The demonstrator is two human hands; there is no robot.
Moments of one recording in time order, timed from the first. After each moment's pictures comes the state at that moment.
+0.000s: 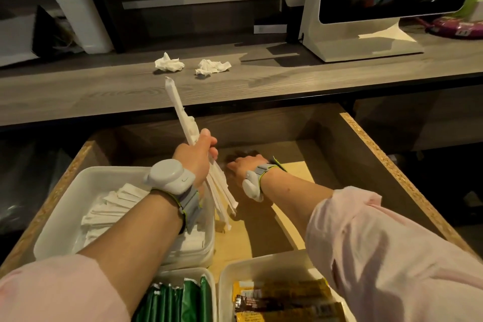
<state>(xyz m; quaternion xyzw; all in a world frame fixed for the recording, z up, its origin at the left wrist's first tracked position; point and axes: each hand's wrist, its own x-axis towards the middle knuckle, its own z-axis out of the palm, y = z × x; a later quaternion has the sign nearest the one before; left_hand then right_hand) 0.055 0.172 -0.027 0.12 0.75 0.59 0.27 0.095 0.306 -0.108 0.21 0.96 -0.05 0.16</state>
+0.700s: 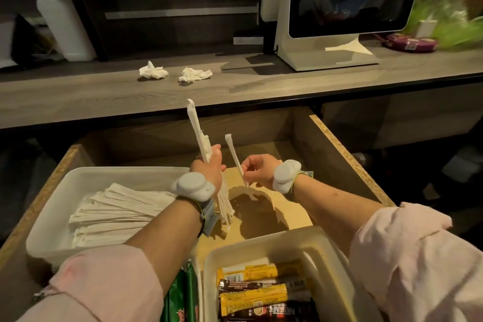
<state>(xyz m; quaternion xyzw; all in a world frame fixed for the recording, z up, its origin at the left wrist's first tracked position) 0.109 0.177 -0.039 0.15 0.75 0.56 0.32 0.188 0.302 -0.087 0.33 0.81 -0.49 -0.07</state>
